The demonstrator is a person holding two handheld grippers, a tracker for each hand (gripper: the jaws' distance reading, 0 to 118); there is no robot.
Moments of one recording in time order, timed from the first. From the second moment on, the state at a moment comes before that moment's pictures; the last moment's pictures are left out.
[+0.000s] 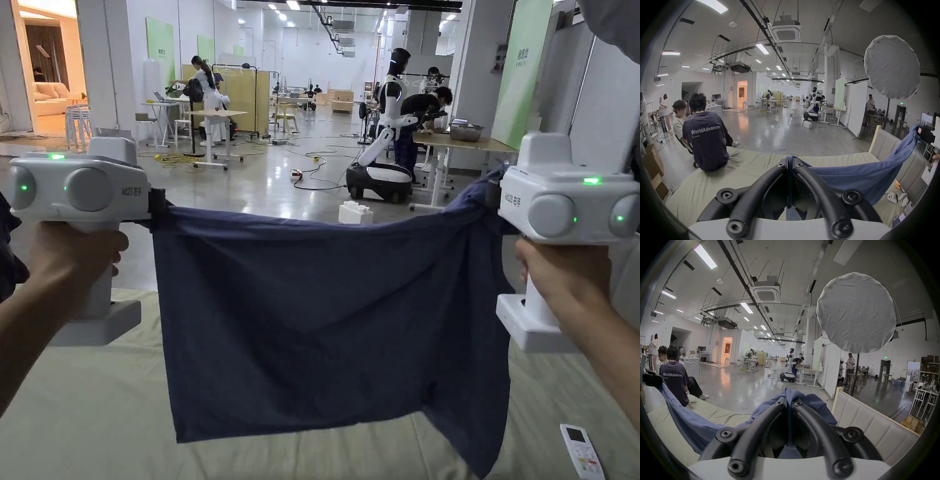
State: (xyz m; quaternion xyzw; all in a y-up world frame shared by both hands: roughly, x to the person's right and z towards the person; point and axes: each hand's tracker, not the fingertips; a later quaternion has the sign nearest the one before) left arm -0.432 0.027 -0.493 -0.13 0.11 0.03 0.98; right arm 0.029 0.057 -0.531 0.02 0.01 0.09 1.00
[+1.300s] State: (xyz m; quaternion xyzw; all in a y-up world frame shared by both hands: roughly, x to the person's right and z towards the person) left arm -0.426 -0.210 -0.240 -0.26 0.10 0.08 0.96; right arm 0.050 -0.171 -0.306 -0.20 0.08 0.13 0.97
